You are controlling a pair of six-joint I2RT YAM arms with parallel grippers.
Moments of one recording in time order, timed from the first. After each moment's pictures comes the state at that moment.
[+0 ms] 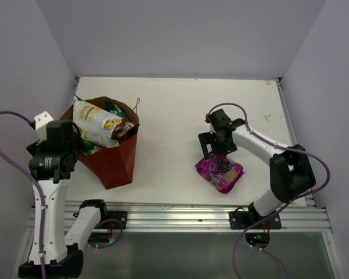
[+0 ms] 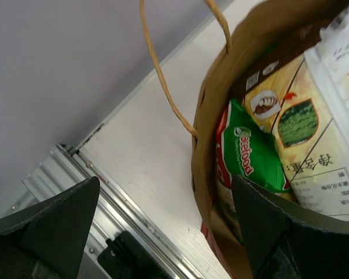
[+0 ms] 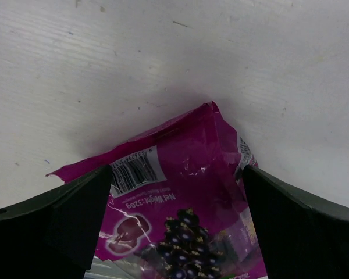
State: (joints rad) left arm 0.05 0.82 1.22 -1.18 -0.63 -0.46; right arm 0.48 1.56 1.09 -0.75 0.03 0.22
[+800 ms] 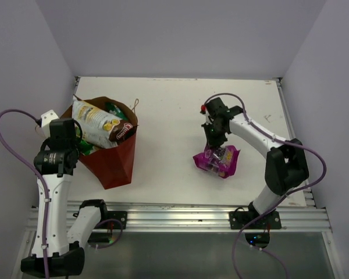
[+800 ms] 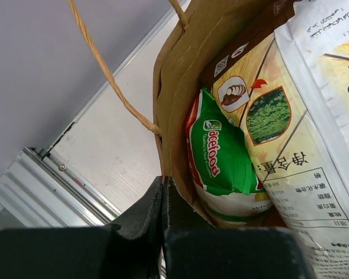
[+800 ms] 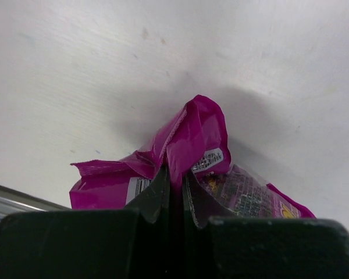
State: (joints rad) left arm 0.08 0.83 1.12 -1.09 -0.51 -0.45; right arm 0.46 1.66 1.21 -0.85 -0.07 0.21
